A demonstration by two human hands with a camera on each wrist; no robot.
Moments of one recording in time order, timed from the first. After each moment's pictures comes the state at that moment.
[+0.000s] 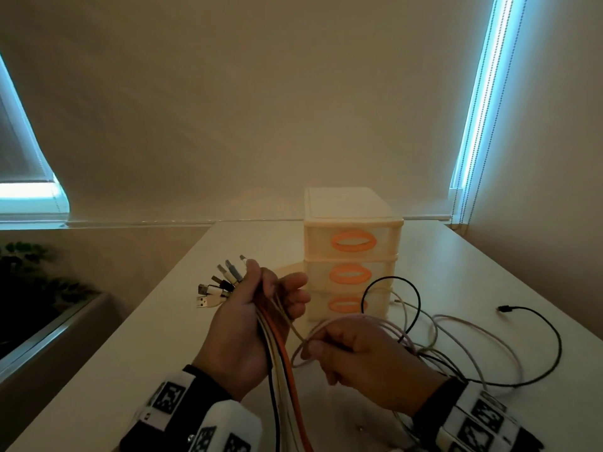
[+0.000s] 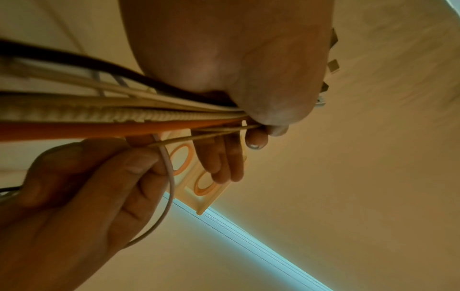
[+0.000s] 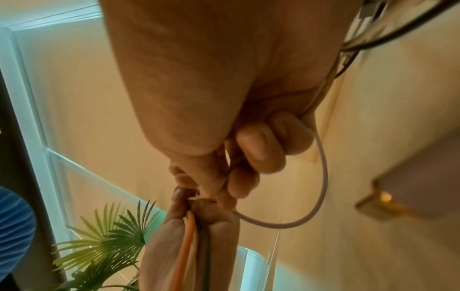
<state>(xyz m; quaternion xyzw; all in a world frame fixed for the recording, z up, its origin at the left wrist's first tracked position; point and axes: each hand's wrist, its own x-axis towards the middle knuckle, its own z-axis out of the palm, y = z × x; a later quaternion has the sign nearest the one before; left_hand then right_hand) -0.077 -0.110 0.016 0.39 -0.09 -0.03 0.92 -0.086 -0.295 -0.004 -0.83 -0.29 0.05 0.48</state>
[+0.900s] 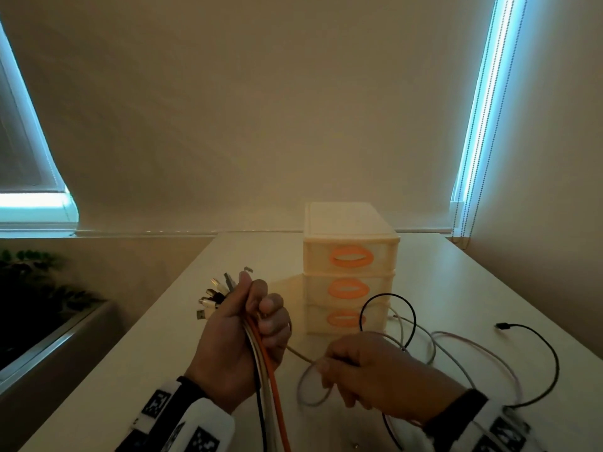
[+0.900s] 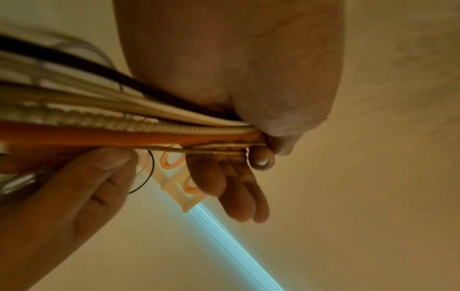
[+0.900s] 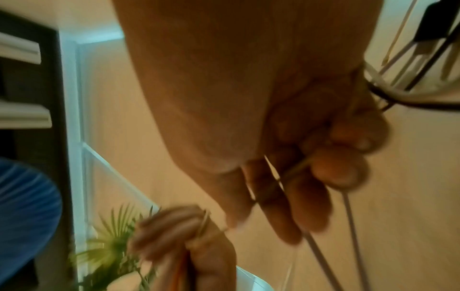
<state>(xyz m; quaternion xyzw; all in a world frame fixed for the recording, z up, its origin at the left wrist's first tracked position) -0.072 -0.095 0.014 0.23 -0.20 -0.19 0.93 -0.087 -0.313 0.014 -0.88 -0.23 0.13 0.39</state>
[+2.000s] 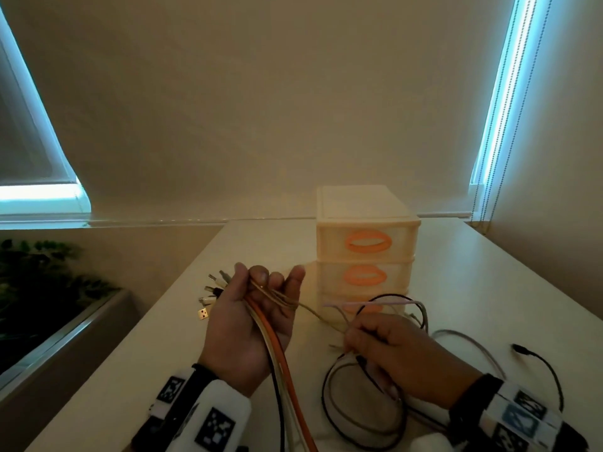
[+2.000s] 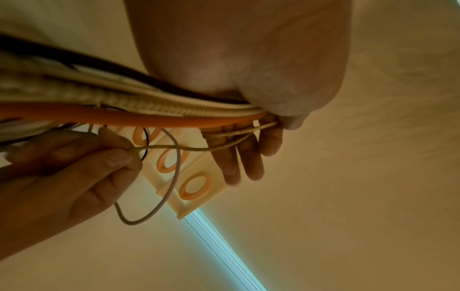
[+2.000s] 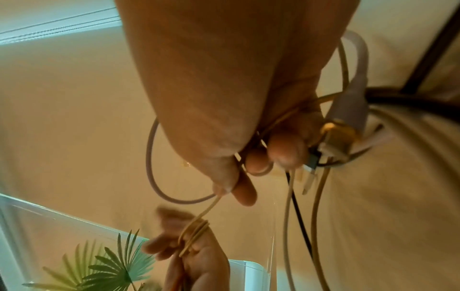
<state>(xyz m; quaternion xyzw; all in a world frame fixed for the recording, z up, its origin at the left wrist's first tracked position) -0.073 -0.105 0.023 0.22 -0.03 -0.01 0.98 -0.071 -0.320 -0.006 -0.84 -0.22 0.07 0.49</state>
